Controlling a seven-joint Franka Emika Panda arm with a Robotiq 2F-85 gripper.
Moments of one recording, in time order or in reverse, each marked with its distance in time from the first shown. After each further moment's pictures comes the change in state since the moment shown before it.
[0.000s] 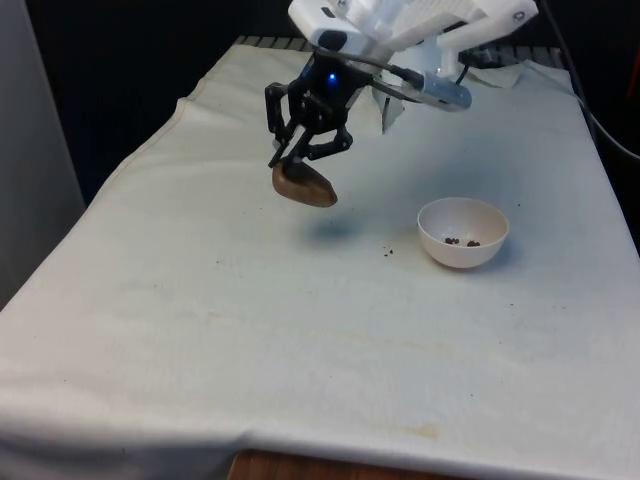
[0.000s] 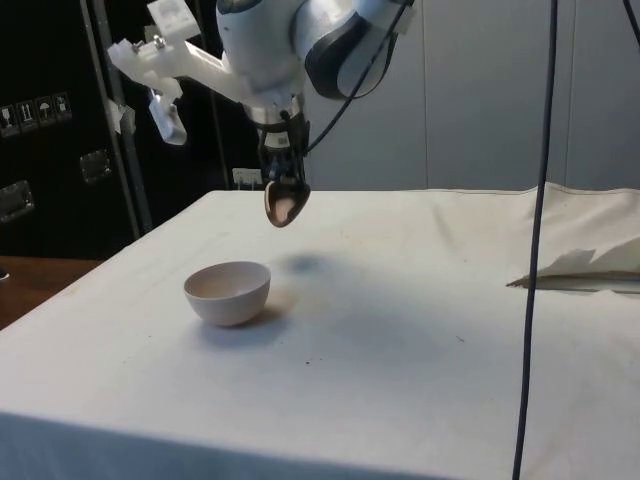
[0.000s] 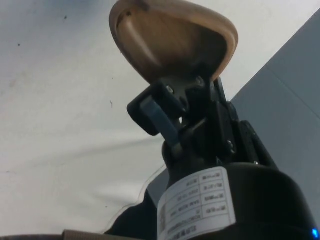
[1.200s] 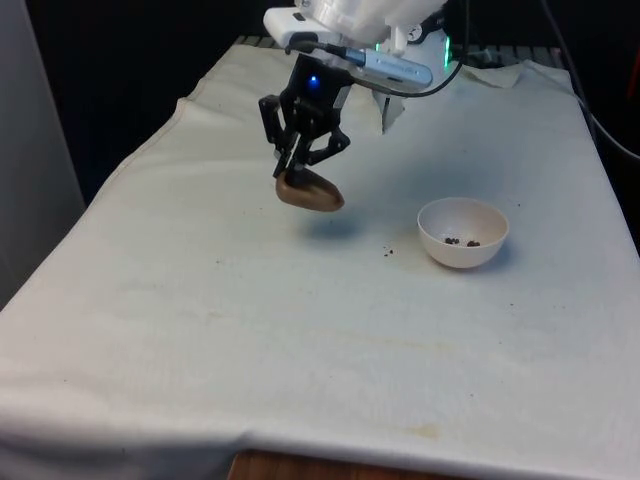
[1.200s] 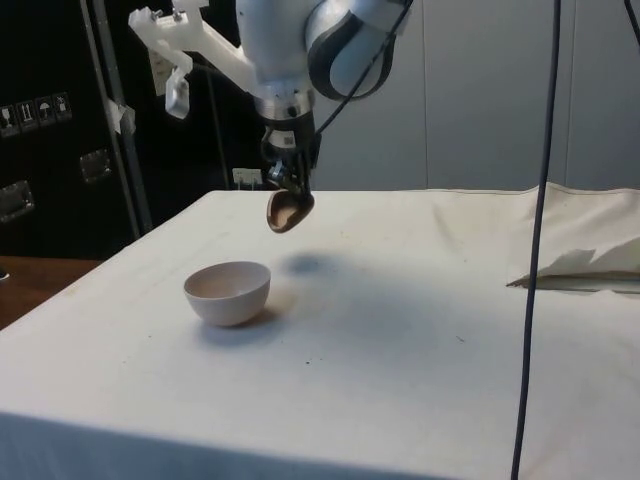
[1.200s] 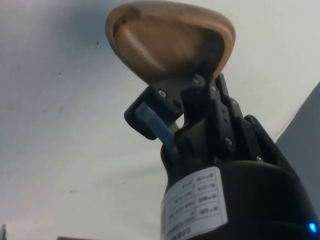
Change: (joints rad) arm -0.001 -0.001 -0.059 -0.044 0.238 0.137 -0.108
